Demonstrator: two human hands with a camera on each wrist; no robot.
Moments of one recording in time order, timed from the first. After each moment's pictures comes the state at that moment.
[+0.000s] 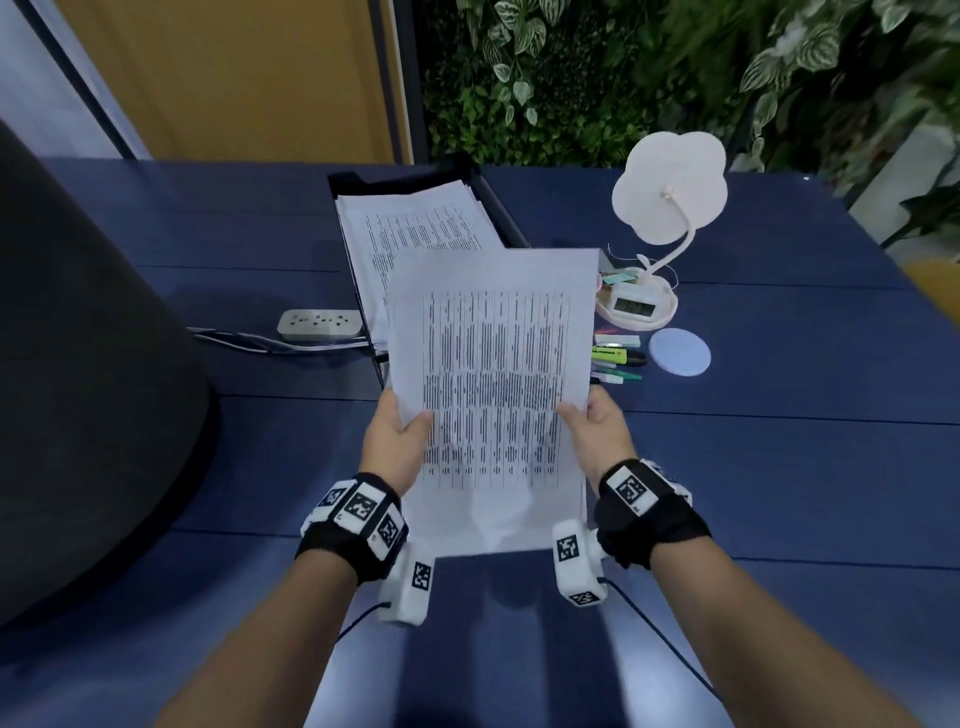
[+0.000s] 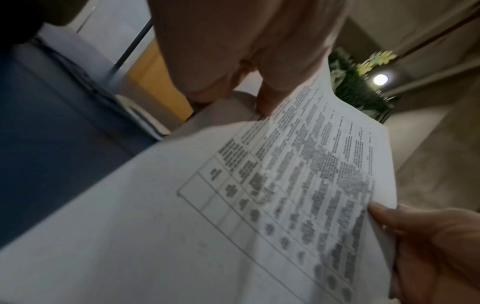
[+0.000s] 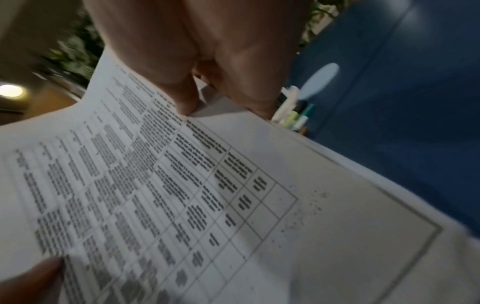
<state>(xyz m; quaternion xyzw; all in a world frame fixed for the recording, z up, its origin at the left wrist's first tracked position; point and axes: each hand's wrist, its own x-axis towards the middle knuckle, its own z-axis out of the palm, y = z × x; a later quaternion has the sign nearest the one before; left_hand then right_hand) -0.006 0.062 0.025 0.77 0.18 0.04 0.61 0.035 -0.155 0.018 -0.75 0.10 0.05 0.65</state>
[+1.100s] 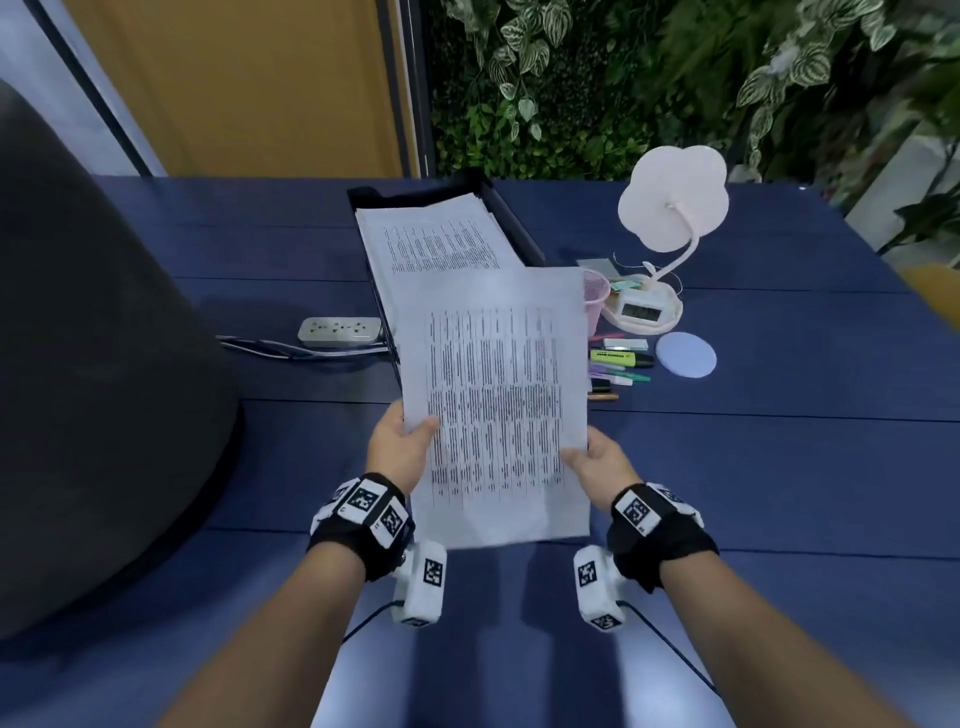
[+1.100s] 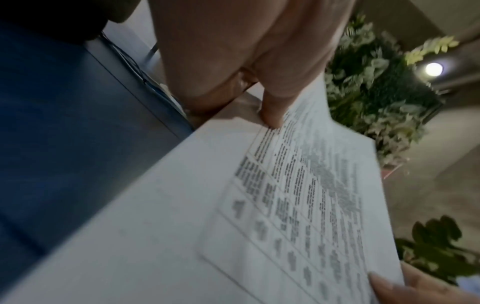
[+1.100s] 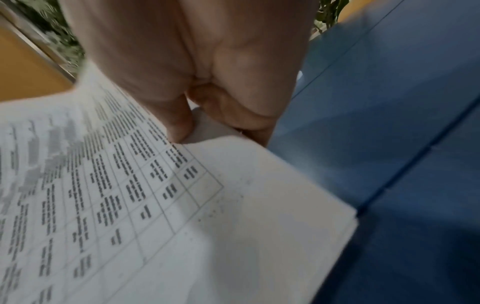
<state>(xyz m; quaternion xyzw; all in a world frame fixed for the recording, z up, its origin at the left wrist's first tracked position) -0.016 0.083 0.025 0.73 0.21 0.03 0.65 0.008 -0.155 -0.009 -0.81 0.09 0.14 0.56</state>
